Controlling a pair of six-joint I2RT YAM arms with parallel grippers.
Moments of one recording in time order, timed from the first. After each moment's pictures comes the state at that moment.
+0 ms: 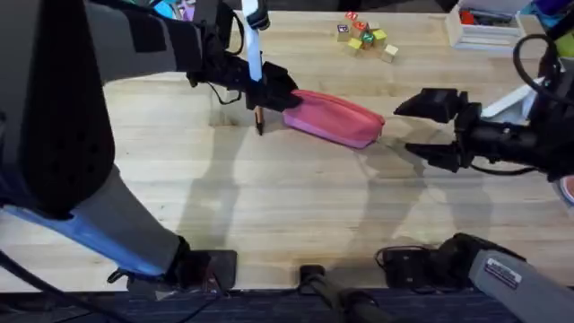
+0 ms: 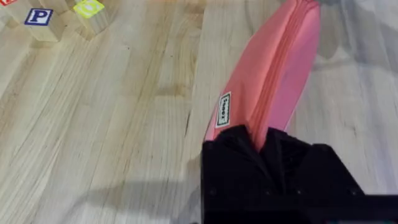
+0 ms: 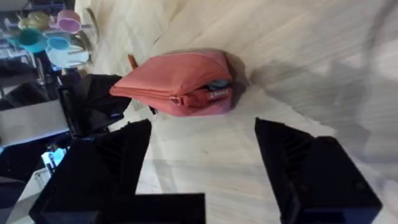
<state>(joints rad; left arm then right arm) -0.17 1.85 1.12 -0.41 0.99 1.00 -0.38 1.10 0.60 -0.62 -0.80 0.47</state>
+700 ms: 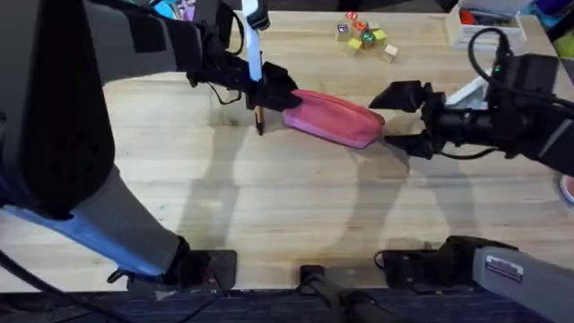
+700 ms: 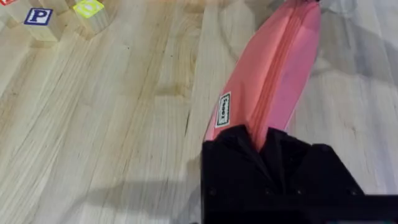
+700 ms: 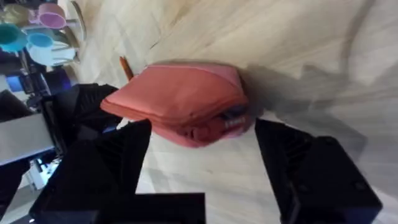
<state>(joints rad) -0.17 1.85 1.12 -0.41 0.99 1.00 -0.16 1.25 0.60 -0.37 -0.69 0.66</state>
